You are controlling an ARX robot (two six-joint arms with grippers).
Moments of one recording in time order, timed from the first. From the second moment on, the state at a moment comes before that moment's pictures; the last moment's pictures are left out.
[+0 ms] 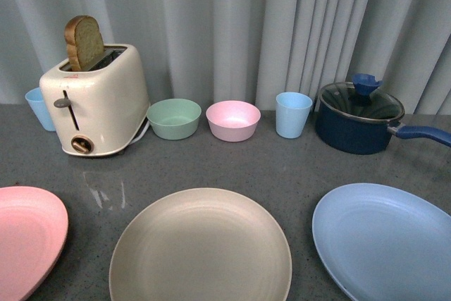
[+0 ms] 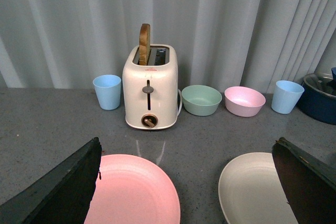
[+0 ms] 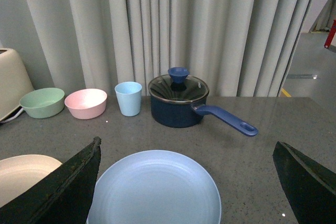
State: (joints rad) left arm 0.00 0.00 0.03 0.00 0.00 0.00; right arm 0.00 0.01 0.01 0.00 0.00 -0.01
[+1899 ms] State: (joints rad) left arm 0.42 1.88 0.88 0.15 0.05 0.44; right arm 0.00 0.01 0.01 0.00 0.00 -0.01
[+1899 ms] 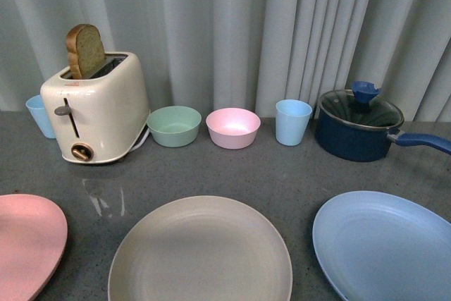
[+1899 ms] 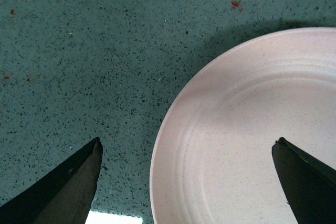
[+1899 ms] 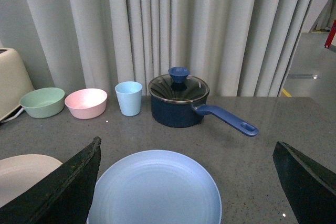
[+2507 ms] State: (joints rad) left arm 0.43 2.03 1.00 0.01 0.01 0.45; right arm 0.00 0.01 0.01 0.00 0.00 -0.01
